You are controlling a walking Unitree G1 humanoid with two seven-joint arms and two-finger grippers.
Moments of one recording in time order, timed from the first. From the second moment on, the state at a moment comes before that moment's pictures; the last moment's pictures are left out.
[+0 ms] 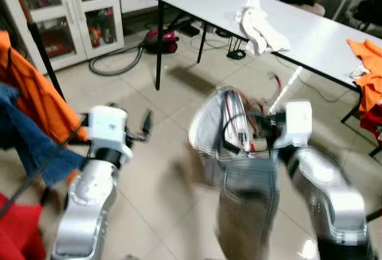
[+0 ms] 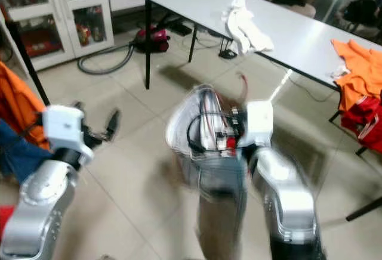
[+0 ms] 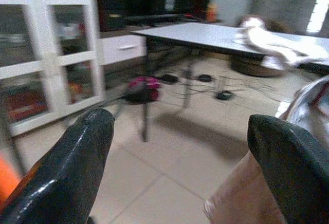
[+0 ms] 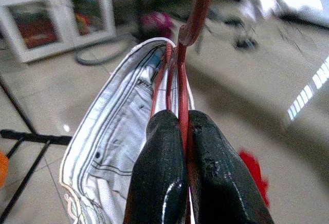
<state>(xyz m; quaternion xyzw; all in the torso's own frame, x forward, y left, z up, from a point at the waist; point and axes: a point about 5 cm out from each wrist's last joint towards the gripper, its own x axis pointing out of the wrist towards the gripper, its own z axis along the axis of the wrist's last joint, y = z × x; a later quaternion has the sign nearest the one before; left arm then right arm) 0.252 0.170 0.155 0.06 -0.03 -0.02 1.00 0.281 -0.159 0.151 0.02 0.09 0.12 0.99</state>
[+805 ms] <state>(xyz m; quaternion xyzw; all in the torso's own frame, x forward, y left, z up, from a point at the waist) 0.281 0.144 0.226 0.07 -0.08 -0.28 0.95 0.289 -0.160 0.196 0.06 -0.01 0.46 0.89</state>
